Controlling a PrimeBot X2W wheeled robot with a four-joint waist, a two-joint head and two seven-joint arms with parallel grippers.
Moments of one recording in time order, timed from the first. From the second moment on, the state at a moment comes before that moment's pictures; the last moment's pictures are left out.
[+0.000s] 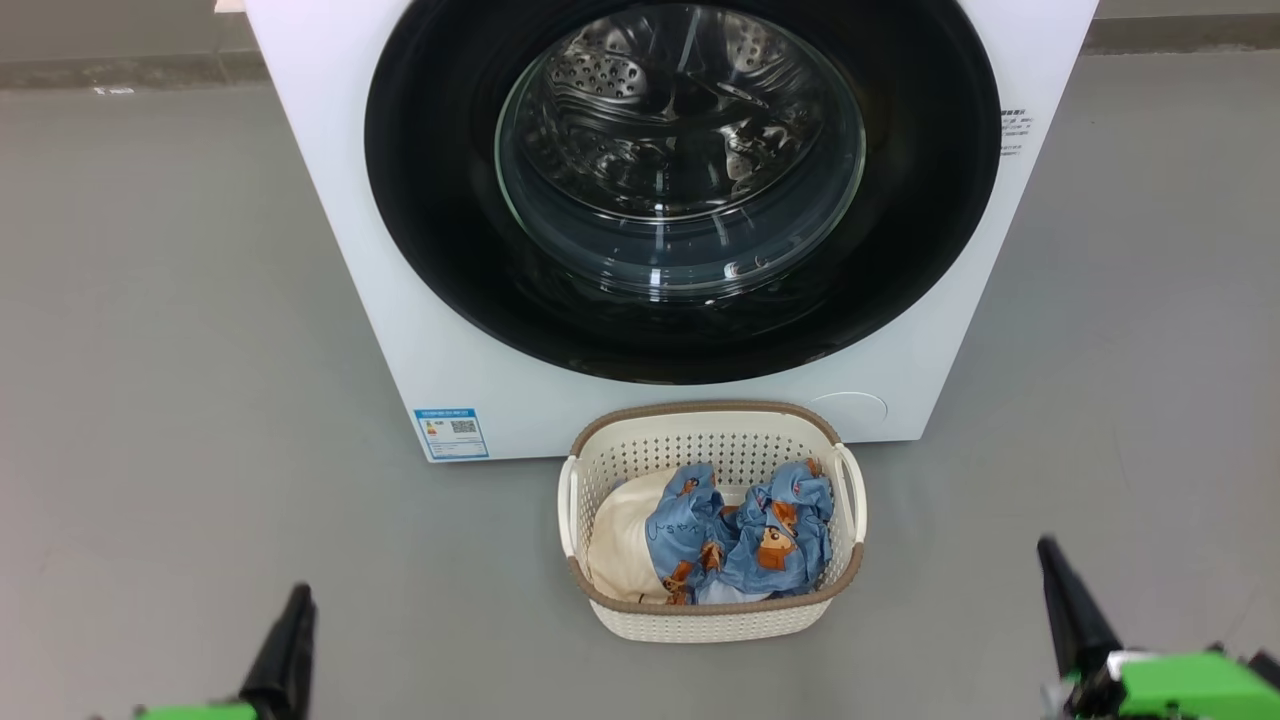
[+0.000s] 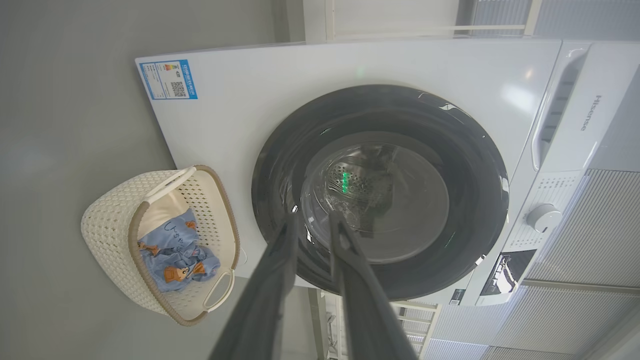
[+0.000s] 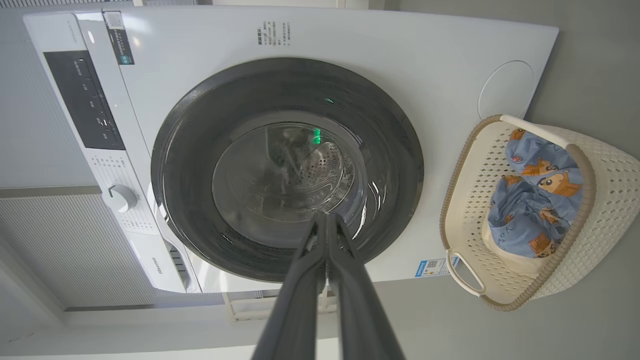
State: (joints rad) left arm -0.05 0.05 0.04 0.29 -1.64 -0.13 0.08; right arm -0.06 -0.06 -0.11 0.30 1.63 0.13 0.10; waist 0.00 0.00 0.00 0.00
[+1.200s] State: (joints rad) left arm 0.00 0.04 0.00 0.26 -1.43 -0.13 0.00; right arm -0.02 -0.07 -0.05 0.32 1.42 0.13 0.01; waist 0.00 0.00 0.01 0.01
